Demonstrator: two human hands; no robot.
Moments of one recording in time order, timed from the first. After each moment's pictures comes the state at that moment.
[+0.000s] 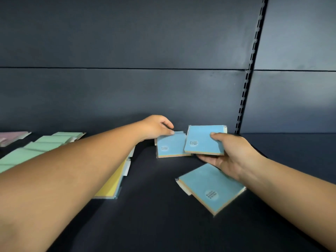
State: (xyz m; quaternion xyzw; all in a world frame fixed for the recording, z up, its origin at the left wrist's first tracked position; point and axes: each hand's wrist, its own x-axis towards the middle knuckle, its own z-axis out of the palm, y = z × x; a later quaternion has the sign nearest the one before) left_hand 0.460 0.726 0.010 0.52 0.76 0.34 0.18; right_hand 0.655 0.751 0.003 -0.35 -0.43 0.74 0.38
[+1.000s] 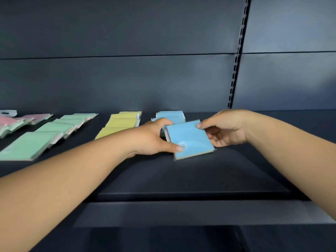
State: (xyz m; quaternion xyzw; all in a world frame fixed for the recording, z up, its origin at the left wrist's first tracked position) left_hand 0.561 0.593 0.004 0.53 0.79 0.23 0.19; right_hand 0.696 0.730 0.018 -0.41 -0.67 0.62 0.10
